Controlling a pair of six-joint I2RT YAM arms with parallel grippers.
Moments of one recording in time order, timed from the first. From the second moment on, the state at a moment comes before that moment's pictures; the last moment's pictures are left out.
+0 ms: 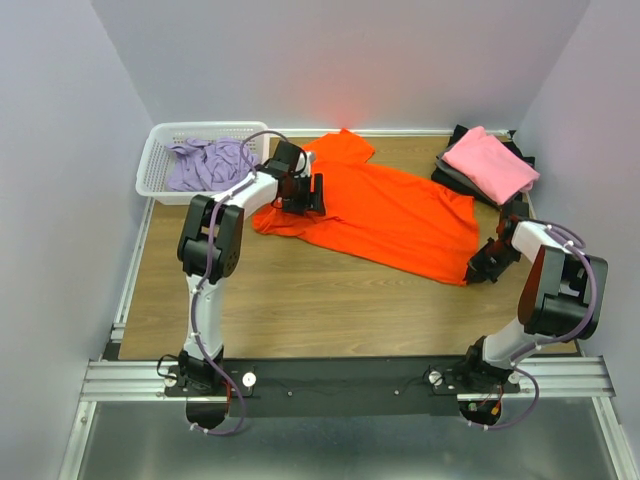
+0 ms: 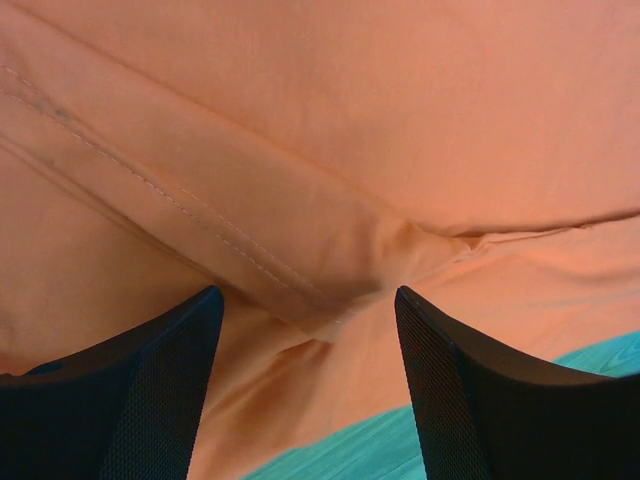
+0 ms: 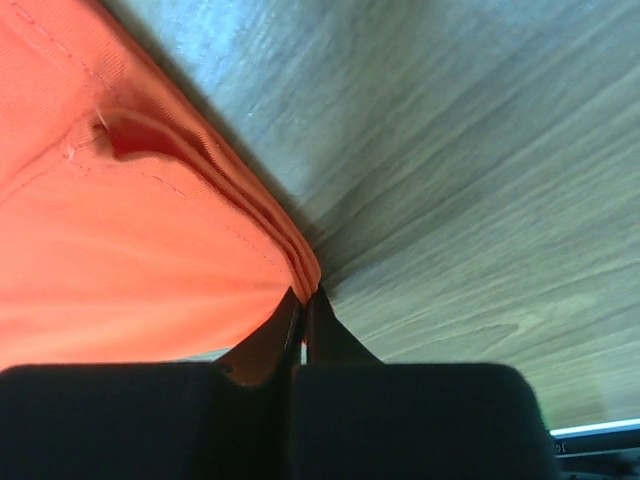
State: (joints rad) left arm -0.36 2.17 1.65 -0.47 0.33 -0.29; right arm -0.28 1.60 0.88 -0.74 -0.09 0.58
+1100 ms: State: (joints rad) left arm -0.38 1.63 1.12 -0.37 0.30 -0.34; right arm -0.28 1.45 0.88 -1.04 0.08 0.61
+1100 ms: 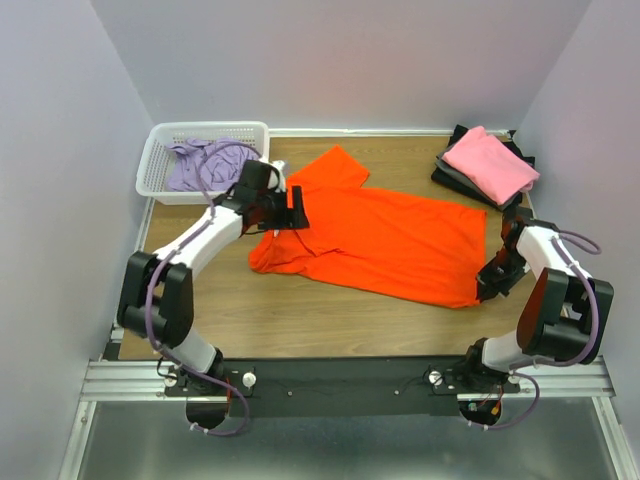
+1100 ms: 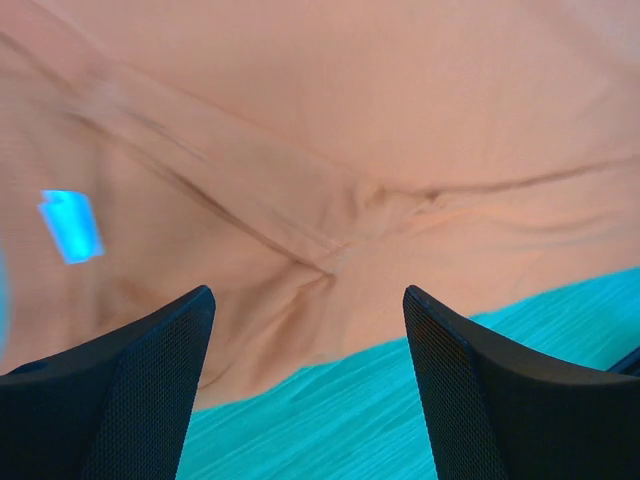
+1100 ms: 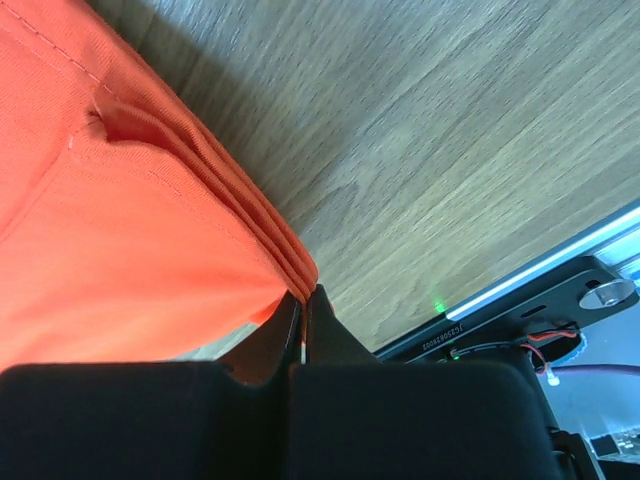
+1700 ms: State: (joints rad) left arm -0.22 1.41 0.84 -0.49 0.15 -0.33; right arm -0.29 1.51 0.94 -1.03 0.10 0.61
